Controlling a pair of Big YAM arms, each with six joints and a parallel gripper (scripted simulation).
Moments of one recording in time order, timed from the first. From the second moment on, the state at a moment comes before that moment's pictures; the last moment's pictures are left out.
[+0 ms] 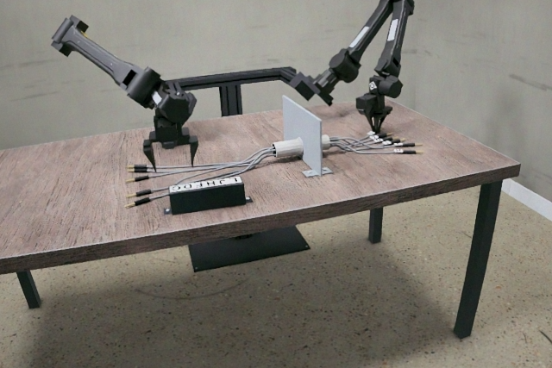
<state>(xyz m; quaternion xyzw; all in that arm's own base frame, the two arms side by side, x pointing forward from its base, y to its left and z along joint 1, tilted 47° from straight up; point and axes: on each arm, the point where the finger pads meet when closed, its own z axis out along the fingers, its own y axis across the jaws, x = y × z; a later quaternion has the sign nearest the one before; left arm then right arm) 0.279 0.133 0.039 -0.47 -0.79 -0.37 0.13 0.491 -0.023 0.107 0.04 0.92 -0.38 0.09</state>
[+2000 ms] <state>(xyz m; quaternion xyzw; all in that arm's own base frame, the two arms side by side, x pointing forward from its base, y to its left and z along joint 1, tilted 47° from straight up) 0.280 0.134 0.041 -0.47 -0.79 -0.37 0.13 0.301 0.014 0.227 0.05 0.81 -0.40 0.42</state>
